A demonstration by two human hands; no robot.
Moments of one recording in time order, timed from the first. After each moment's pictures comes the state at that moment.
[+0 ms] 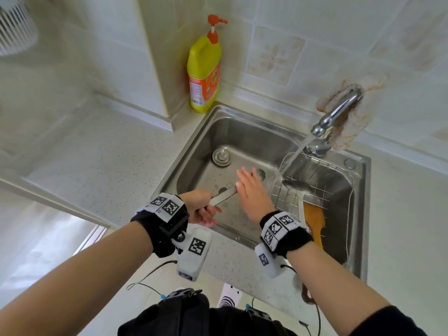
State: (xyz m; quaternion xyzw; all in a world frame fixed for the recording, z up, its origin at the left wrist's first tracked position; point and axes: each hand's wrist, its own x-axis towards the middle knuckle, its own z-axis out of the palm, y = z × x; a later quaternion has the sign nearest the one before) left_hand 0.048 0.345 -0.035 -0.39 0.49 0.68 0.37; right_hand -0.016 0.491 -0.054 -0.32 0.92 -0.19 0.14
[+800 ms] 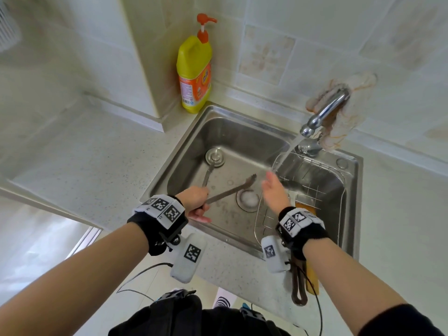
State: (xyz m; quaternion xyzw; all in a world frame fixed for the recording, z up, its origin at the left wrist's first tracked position) left_hand 0.059 0.353 -0.031 -0.38 0.61 0.62 0.30; right_hand -0.028 0.536 -0.072 -0.04 0.88 -0.40 0.25
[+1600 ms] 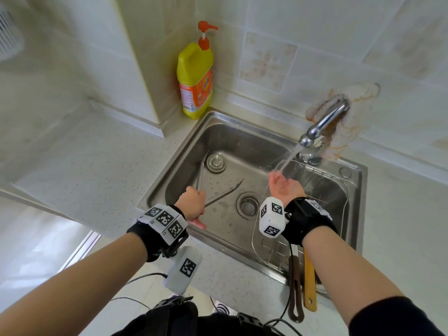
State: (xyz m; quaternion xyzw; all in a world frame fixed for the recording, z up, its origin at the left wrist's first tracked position) left_hand 0.042 0.378 -0.041 -0.36 0.73 0.53 0.26; right_hand -0.078 0.566 -0.067 0.14 0.85 -0.41 0.28
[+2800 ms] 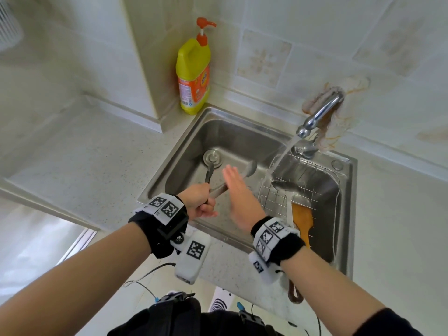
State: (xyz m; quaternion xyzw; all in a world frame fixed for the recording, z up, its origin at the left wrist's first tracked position) left_hand 0.035 0.381 -0.048 -0.36 0.51 0.72 0.31; right_hand 0.003 0.517 -0.088 -0.31 0.91 -0.22 0.15
